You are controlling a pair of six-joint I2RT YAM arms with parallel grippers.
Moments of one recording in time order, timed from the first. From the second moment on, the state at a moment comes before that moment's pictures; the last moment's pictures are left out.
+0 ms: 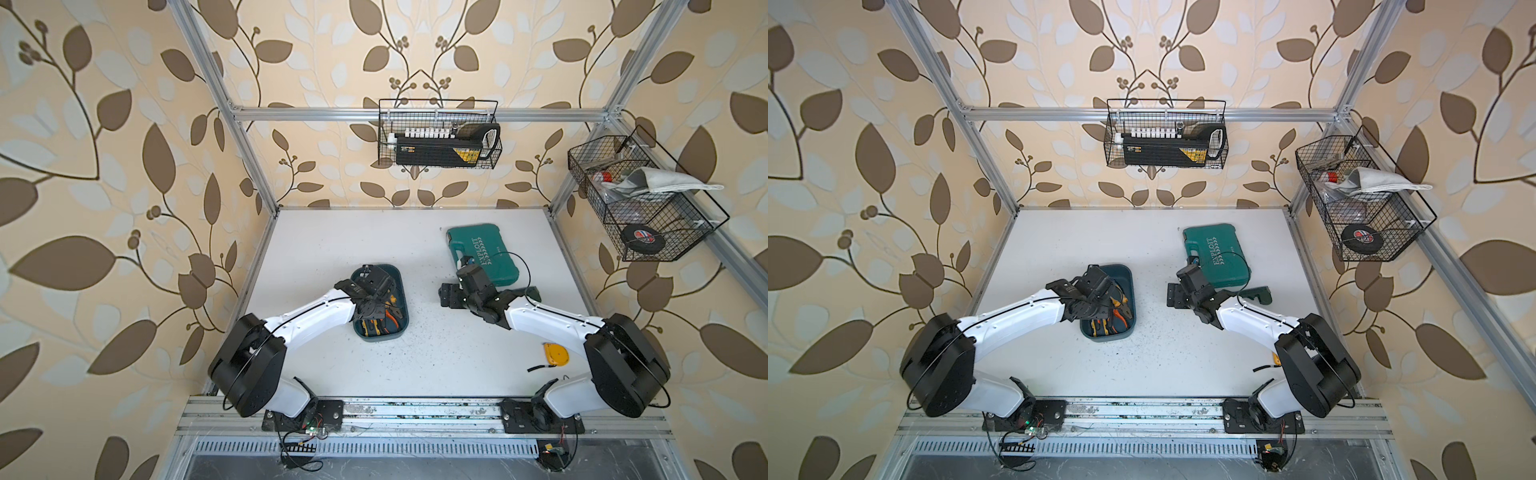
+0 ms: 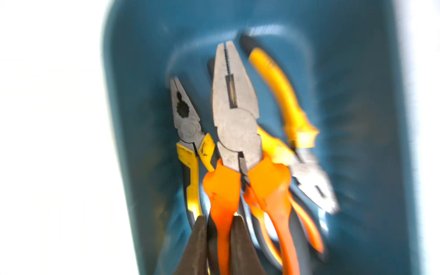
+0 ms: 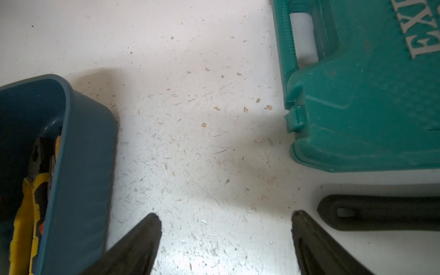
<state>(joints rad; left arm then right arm) -0.71 1.40 0.91 -0.66 -0.26 -0.64 0.58 1.47 0.77 -0.15 0.20 0.56</state>
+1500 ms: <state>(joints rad) -0.81 1.37 0.88 -0.40 0.05 -0.74 0.68 1.62 0.86 0.13 -0.38 1.01</state>
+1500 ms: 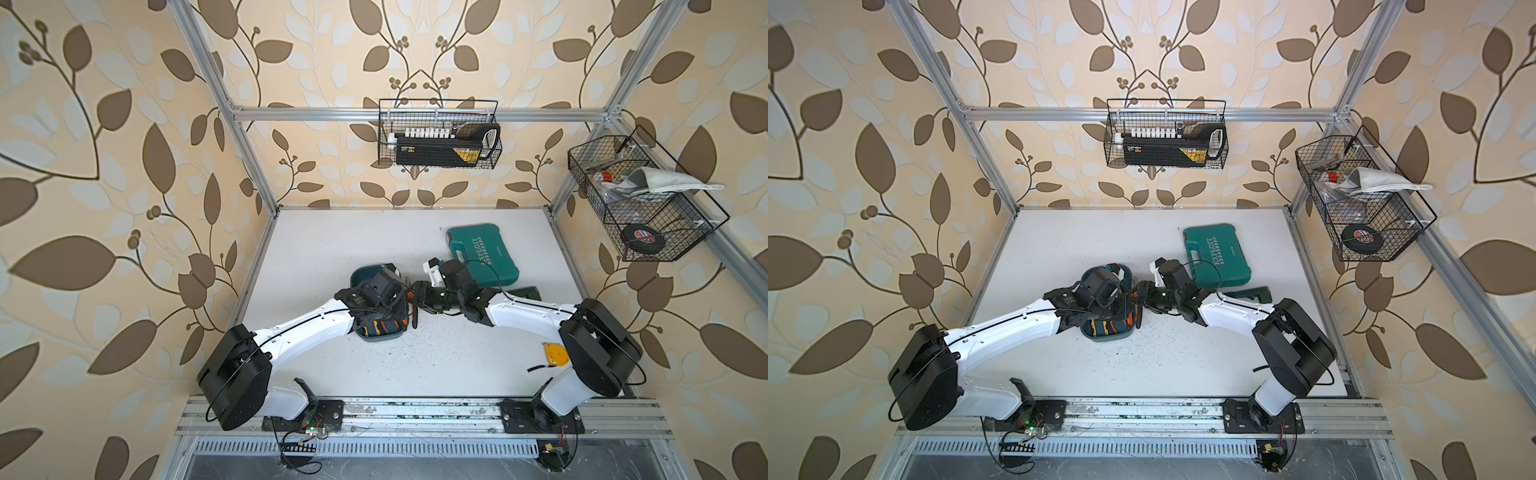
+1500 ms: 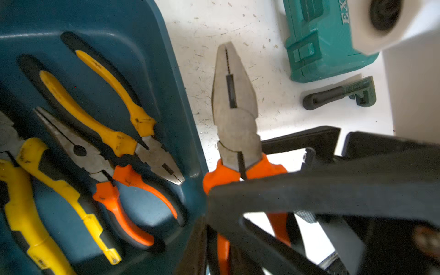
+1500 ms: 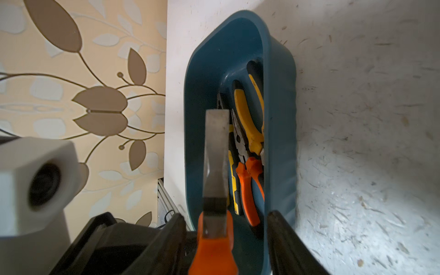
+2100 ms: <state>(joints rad) -0.82 1.39 0.89 -0.43 0.05 -0.79 0.70 1.65 0.88 0.14 -0.35 1.03</state>
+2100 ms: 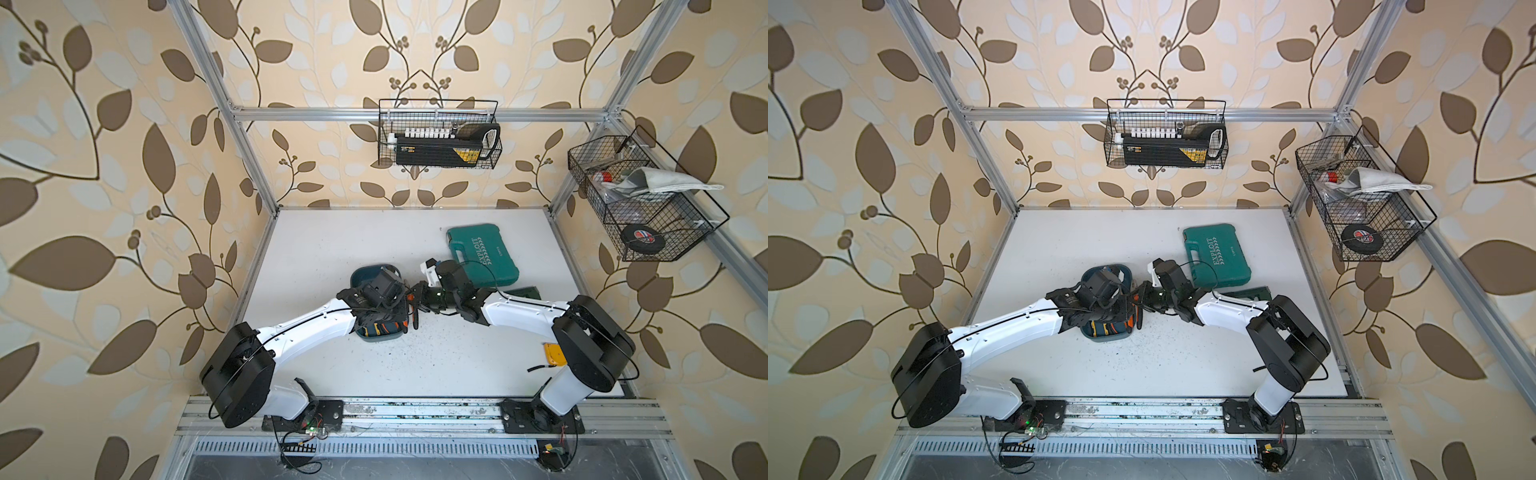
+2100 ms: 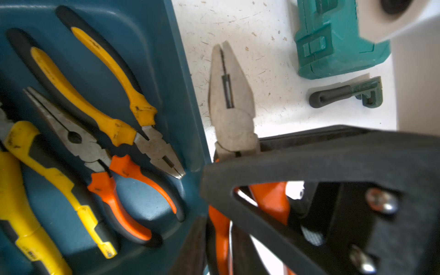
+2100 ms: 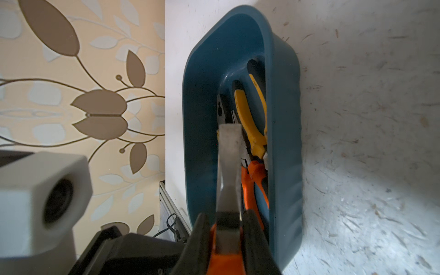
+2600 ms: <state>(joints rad) -0.52 1.09 0.88 -0.45 0.12 -0.82 0.55 1.52 0.92 -0.17 -0.30 0.78</state>
